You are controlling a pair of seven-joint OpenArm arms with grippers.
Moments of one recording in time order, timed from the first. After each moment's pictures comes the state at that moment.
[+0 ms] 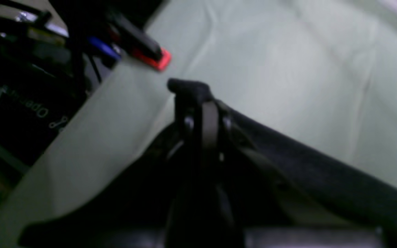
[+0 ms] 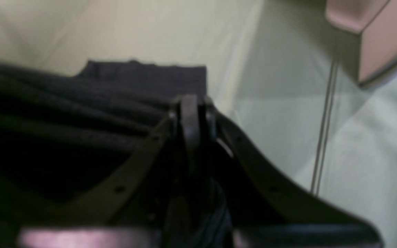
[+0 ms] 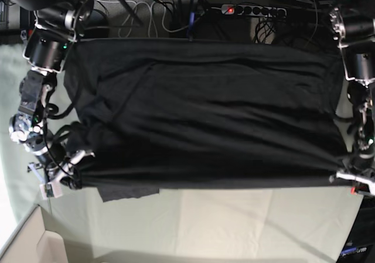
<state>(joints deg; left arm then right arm) -17.5 -23.7 -11.8 59.2 -22.6 0.1 17.5 13.5 6.6 26.4 72.1 -8.4 39.6 -18.8</state>
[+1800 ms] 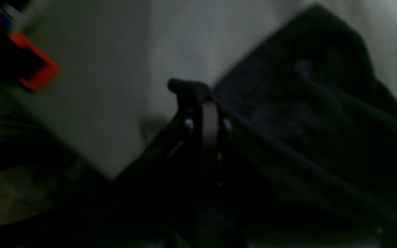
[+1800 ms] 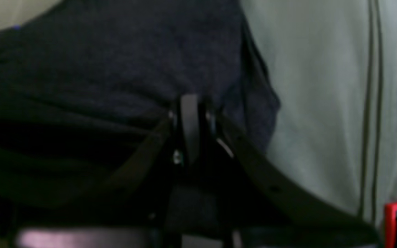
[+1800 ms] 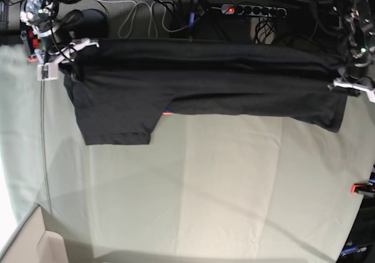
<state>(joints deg) 14.3 -15.7 -27.1 75.0 -22.7 -0.3 19.8 -24.7 -0.3 34.2 86.5 2.6 40.1 -10.5</state>
